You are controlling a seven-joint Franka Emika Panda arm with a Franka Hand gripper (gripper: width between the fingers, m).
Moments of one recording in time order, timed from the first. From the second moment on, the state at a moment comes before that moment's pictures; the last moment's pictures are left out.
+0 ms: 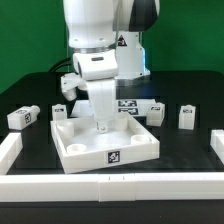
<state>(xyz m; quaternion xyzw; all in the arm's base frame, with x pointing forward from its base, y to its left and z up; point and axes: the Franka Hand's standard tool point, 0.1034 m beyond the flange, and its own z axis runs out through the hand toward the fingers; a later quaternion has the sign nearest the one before) 0.413 -0.059 0.007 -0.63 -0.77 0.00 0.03</state>
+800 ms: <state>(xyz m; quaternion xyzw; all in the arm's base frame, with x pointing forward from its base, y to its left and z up) 0.415 -0.053 0.008 -0.63 -0.78 0.00 0.03</state>
